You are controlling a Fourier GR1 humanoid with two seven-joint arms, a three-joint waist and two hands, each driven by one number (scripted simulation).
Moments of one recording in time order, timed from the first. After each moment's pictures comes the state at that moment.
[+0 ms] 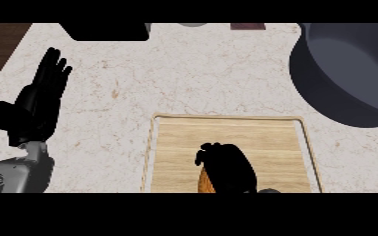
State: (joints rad) left arm -0.18 0.28 0.04 -1.65 0.15 0.21 0.22; right arm -0.27 -0.18 0.80 -1.73 0.65 0.47 0.86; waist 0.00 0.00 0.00
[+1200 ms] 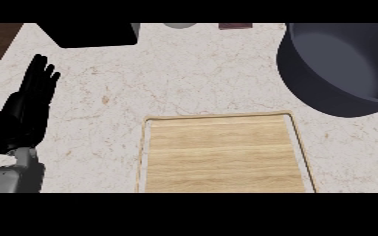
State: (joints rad) left arm -0.14 0.27 0.11 -1.66 0.14 0.19 0.22; right arm 0.09 -0.88 0.75 -2.28 0.61 0.34 0.00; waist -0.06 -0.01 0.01
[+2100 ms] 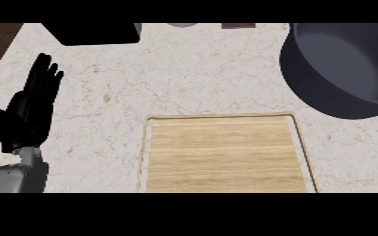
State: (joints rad) left arm -0.15 0.26 0.09 -1.66 0.13 0.19 0.21; right arm 0.30 -0.91 -0.19 -2.12 -0.13 0.12 -0.35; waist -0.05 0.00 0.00
